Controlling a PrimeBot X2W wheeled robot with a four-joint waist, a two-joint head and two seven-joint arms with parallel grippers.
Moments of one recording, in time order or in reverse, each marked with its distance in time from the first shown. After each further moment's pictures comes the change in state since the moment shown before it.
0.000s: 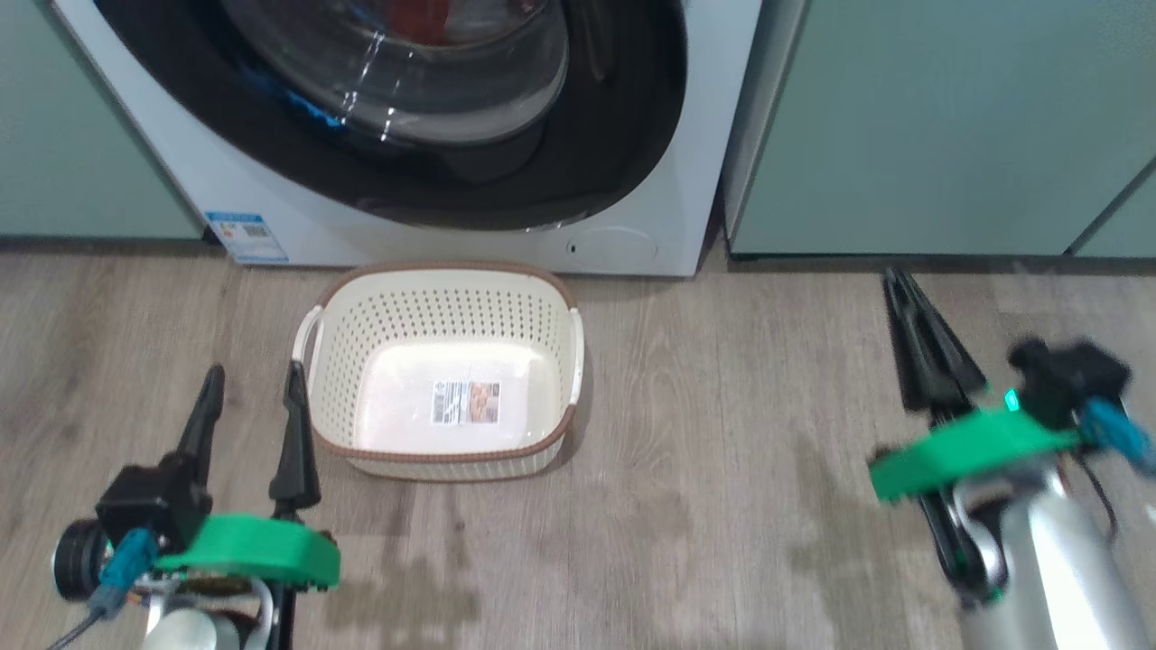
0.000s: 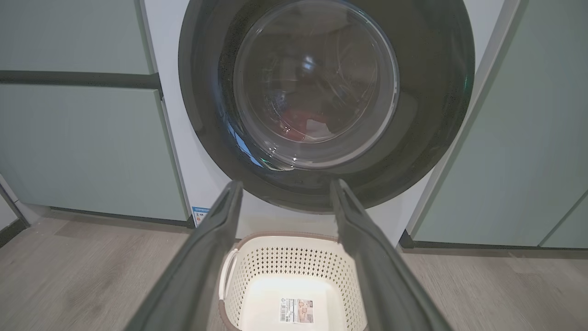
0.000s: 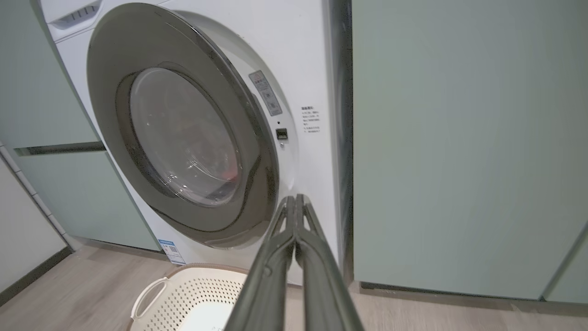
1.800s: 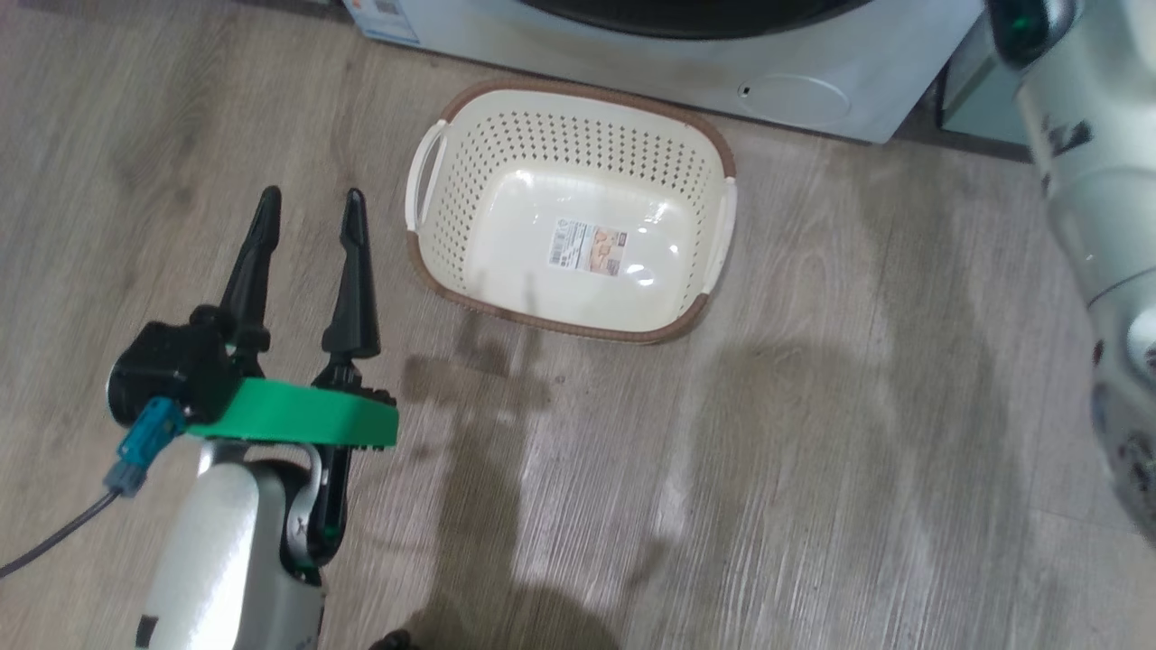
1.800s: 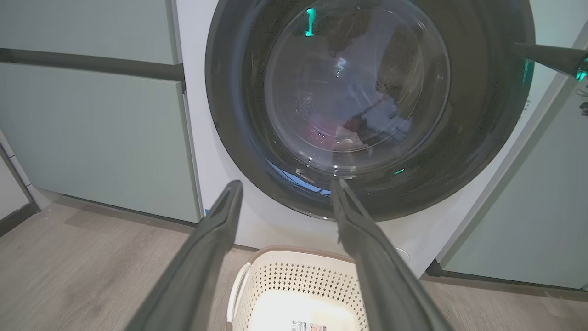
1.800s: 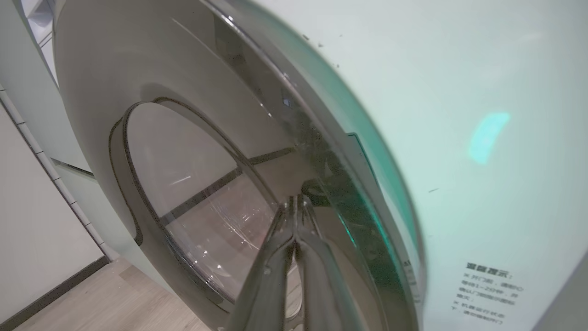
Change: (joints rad) left arm -0.287 -0.150 0.015 0.059 0.037 -0.159 -0.040; right arm -1.269 -0.081 0.233 1.114 0.107 0.000 -0.160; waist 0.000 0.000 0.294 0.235
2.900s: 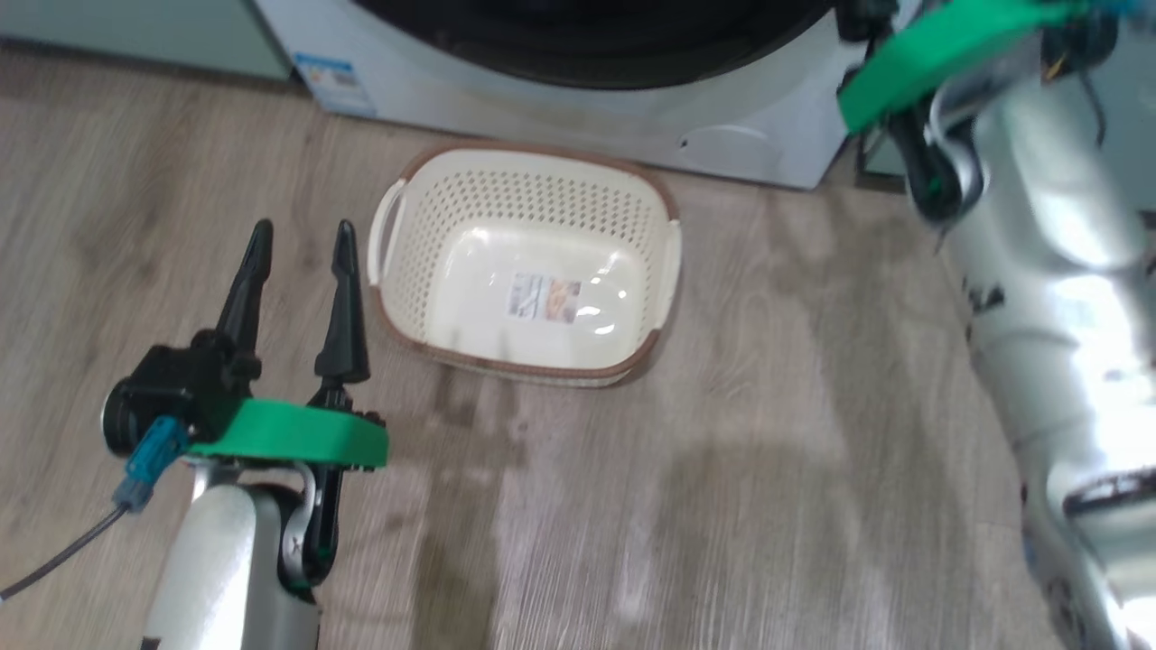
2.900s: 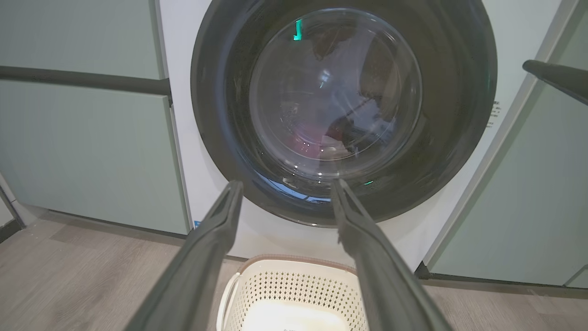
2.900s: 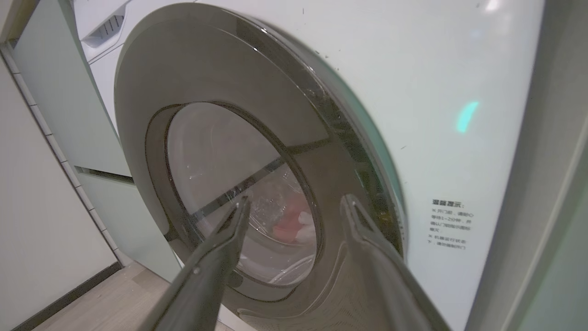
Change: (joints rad) left arm 0.031 -0.028 0.055 0.039 0.062 -0.033 0.000; right arm 0.302 0.023 0.006 -0.268 0.035 0.000 -0.022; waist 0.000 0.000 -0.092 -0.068
